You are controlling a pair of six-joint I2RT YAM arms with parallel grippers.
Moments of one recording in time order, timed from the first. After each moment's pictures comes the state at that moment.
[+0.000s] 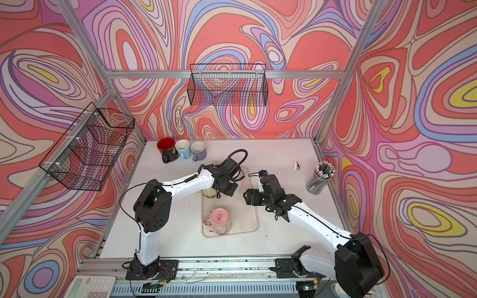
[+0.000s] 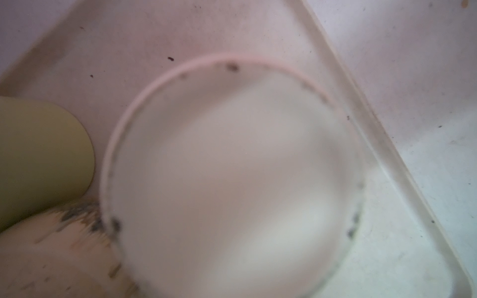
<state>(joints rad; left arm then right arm) -0.77 2.00 1.56 -0.77 -0.06 -0.24 0.51 1.17 0.71 -0.30 -0.15 0.51</state>
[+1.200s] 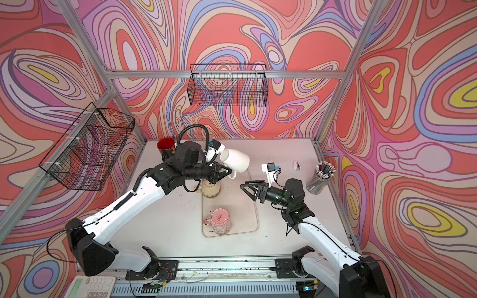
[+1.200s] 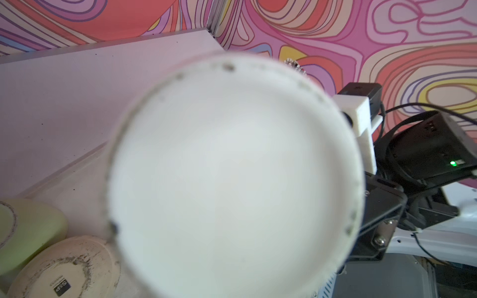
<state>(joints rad) -0.65 1.41 1.37 -0.48 0.44 -0.33 0.34 1.01 0.49 0.56 -0.83 0.80</state>
